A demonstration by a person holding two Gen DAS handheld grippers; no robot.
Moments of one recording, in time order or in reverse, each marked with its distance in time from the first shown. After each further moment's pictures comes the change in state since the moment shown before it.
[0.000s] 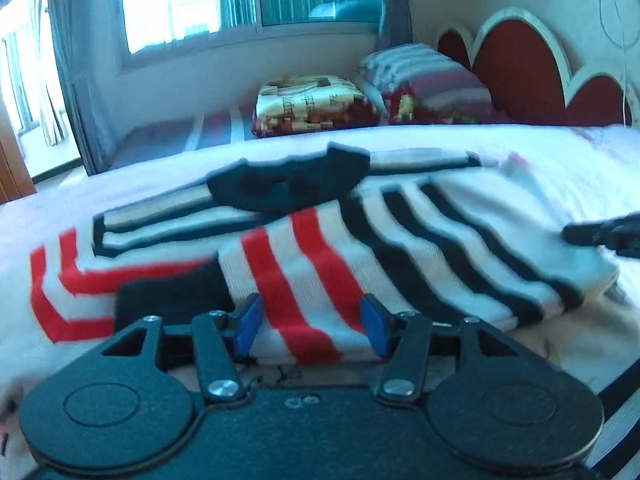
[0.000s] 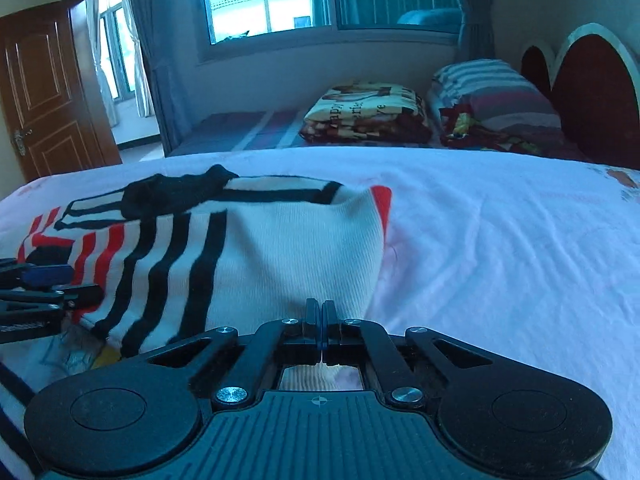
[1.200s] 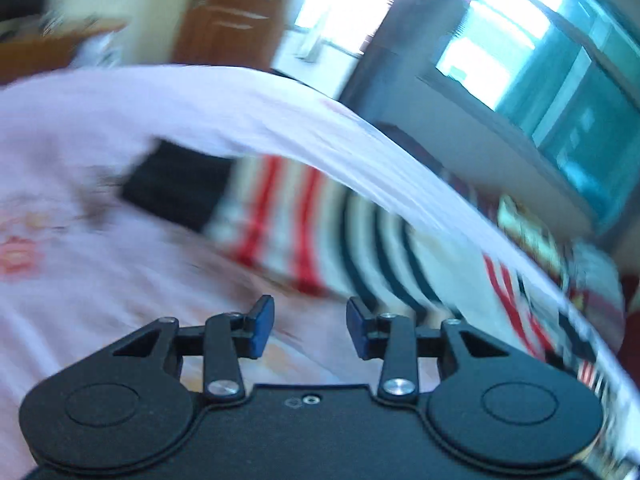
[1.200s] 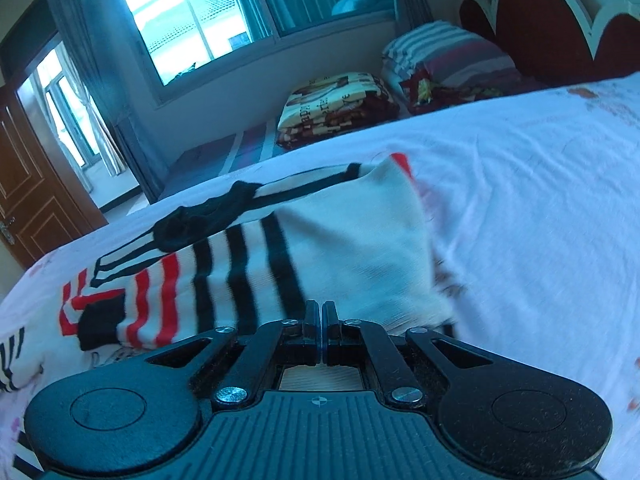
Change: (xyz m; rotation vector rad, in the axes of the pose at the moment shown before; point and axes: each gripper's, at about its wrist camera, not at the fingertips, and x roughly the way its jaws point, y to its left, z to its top) left arm -0.183 0.334 -0.154 -0.927 -0.088 0.322; right arm -0.040 0.059 -0.012 0.321 -0.020 -0.011
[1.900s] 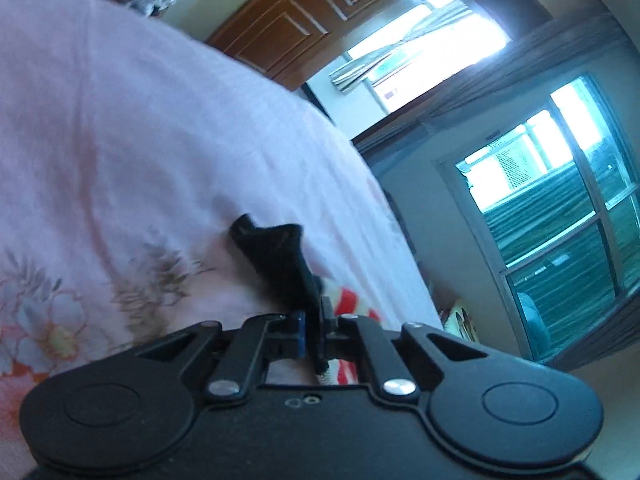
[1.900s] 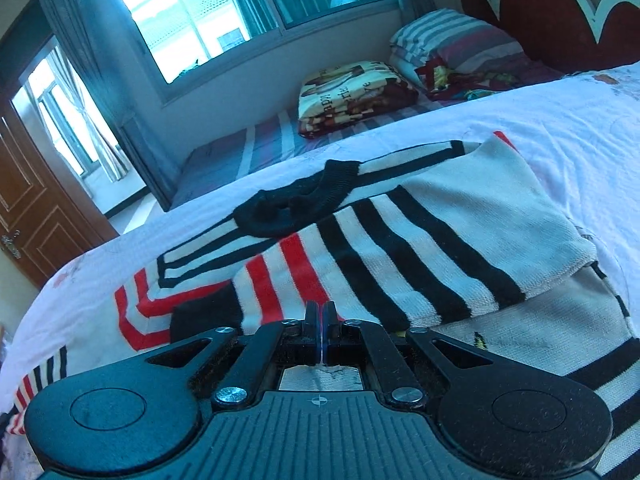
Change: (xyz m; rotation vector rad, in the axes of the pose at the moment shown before) left arm 0.036 0.080 0.071 -0.361 -0.058 -0.198; right arm 0.009 0.120 -0.014 0.050 0.012 -0.019
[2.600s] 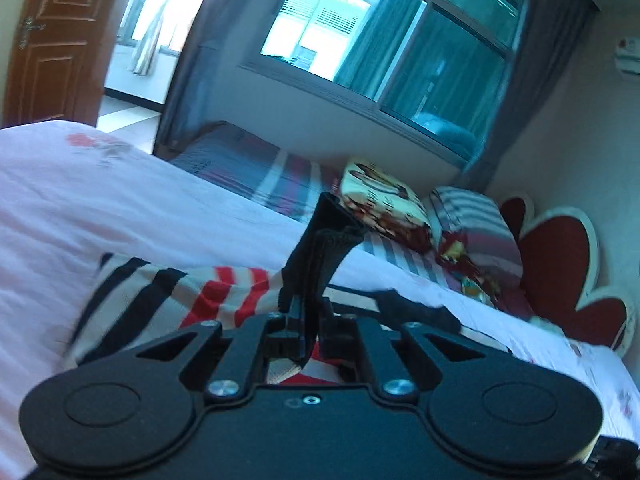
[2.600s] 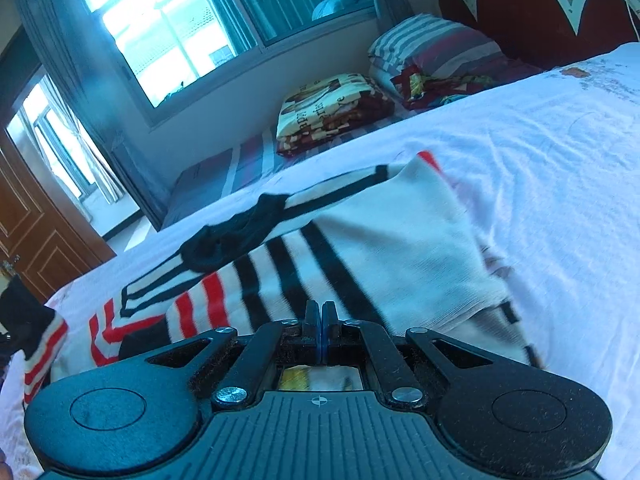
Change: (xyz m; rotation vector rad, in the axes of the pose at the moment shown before) left arm 0.045 -0.248 -0.214 0.691 0.201 -0.200; right arm -0.020 -0.093 0.026 0.057 -0.040 0.026
